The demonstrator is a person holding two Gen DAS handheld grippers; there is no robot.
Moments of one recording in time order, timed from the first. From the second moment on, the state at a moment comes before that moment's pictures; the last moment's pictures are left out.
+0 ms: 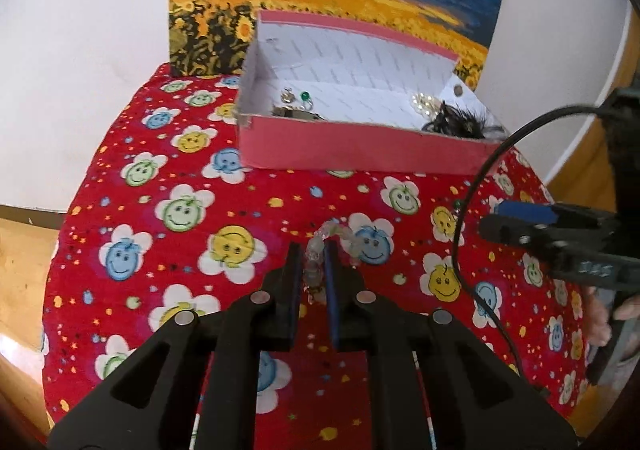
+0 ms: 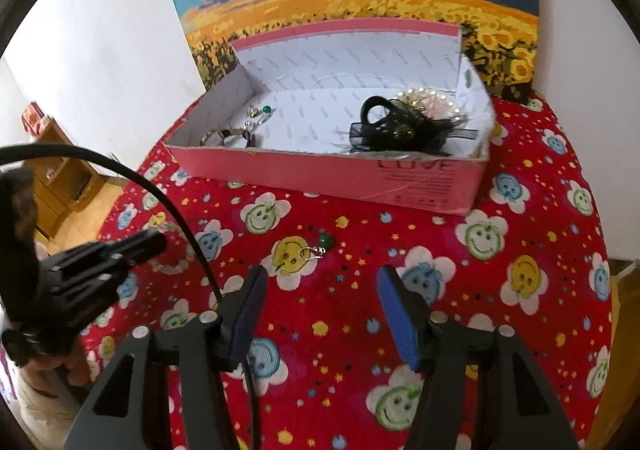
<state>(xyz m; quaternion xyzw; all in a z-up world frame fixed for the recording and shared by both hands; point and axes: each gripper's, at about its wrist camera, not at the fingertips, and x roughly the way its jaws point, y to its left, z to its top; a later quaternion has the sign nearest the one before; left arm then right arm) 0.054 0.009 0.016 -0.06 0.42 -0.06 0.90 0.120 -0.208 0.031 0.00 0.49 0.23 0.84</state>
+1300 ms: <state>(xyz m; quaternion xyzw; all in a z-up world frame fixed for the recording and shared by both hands) 0.048 0.017 0.070 -0.08 0.37 -0.08 0.92 0.119 -0.180 0.059 -0.02 0.43 0.24 0.87</state>
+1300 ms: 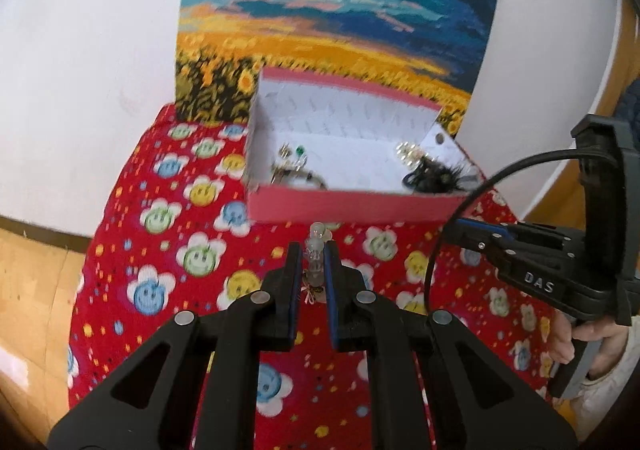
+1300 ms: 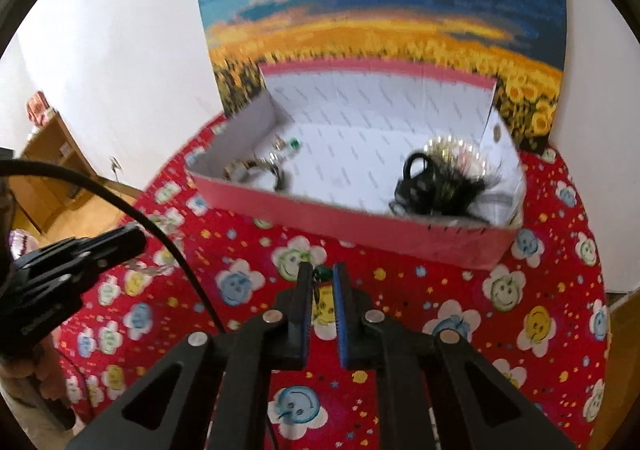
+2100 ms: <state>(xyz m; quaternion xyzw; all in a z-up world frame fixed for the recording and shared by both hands) 0.180 -0.040 0.083 -0.06 0.36 -0.11 0.92 0.210 -0.239 0.095 0.03 0.40 0.18 0.90</state>
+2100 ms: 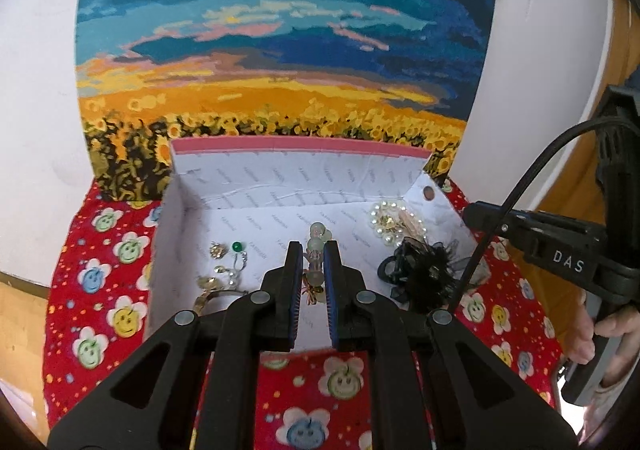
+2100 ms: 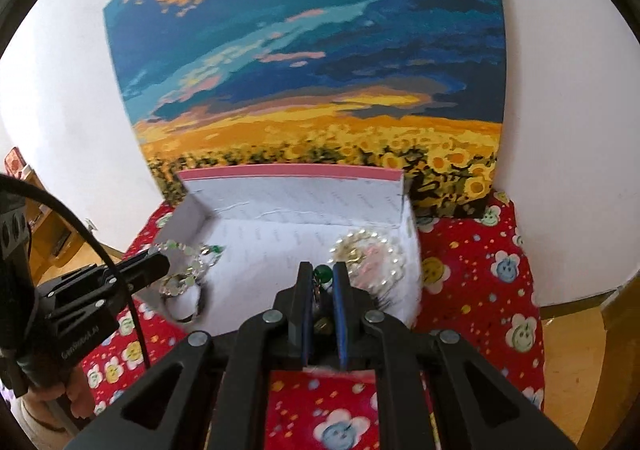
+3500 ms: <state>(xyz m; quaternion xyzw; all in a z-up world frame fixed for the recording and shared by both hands) 0.162 -0.029 0.071 -0.06 0.43 -0.09 0.90 0.161 -0.246 0.092 0.07 0.41 0.20 0.89</state>
